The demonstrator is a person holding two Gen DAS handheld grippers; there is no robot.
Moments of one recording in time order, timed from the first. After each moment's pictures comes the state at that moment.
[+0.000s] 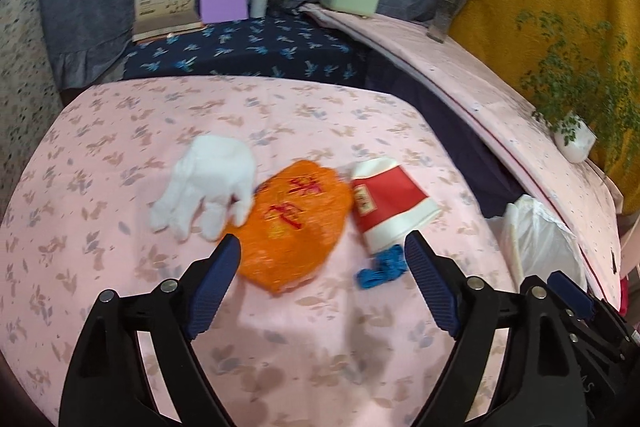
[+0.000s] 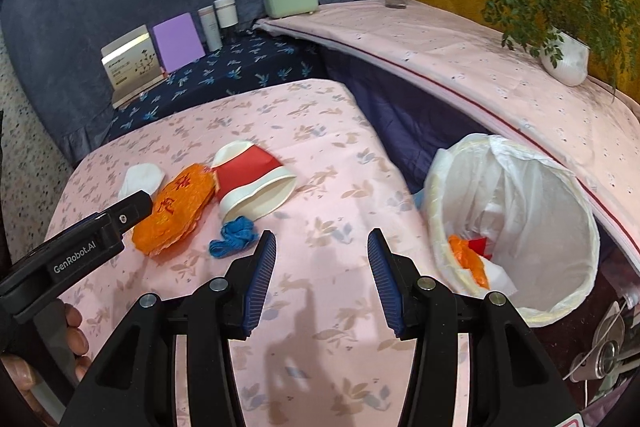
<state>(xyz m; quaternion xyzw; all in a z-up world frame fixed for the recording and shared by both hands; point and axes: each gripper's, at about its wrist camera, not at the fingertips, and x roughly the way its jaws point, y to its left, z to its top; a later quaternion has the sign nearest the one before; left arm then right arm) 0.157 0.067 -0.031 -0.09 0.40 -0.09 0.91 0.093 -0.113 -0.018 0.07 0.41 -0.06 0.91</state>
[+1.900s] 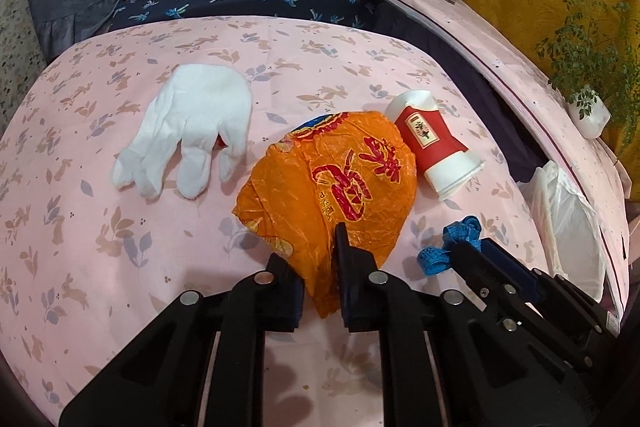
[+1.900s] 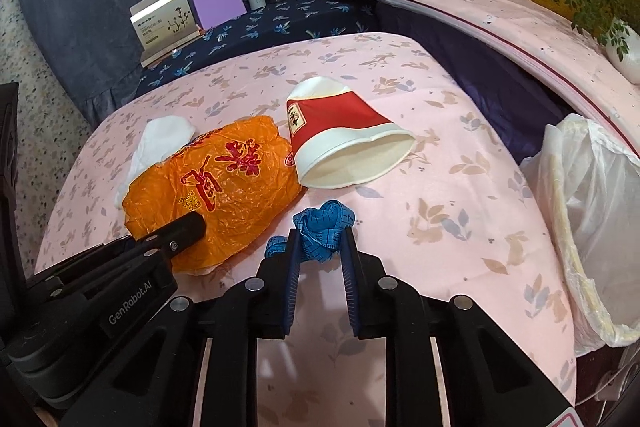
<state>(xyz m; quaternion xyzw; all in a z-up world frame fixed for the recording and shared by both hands) 0.175 0.055 -0.081 -0.08 0.46 -0.11 0.88 0.142 -0.071 -0.075 0.08 0.45 0.01 0.89</state>
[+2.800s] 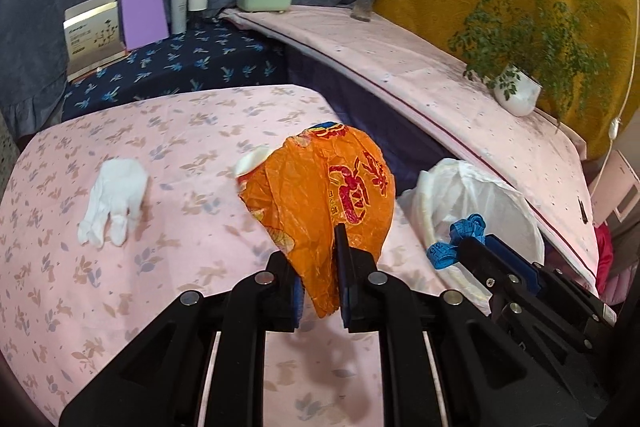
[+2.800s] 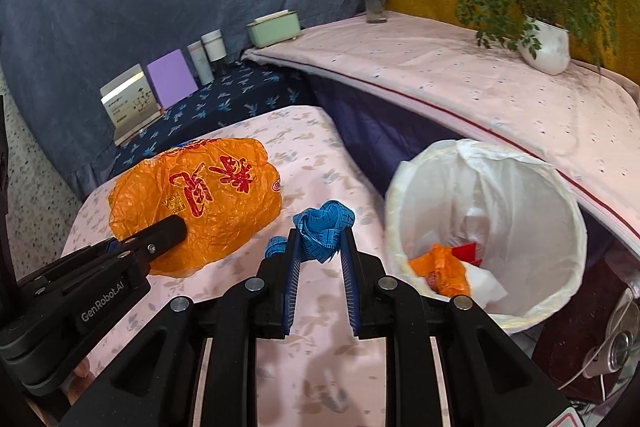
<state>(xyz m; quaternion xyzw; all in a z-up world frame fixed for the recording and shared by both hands) 0.123 -0.044 0.002 -0.02 0.39 -0.20 0.90 0.065 -0.176 -0.005 0.12 0.36 -0.07 0.92</state>
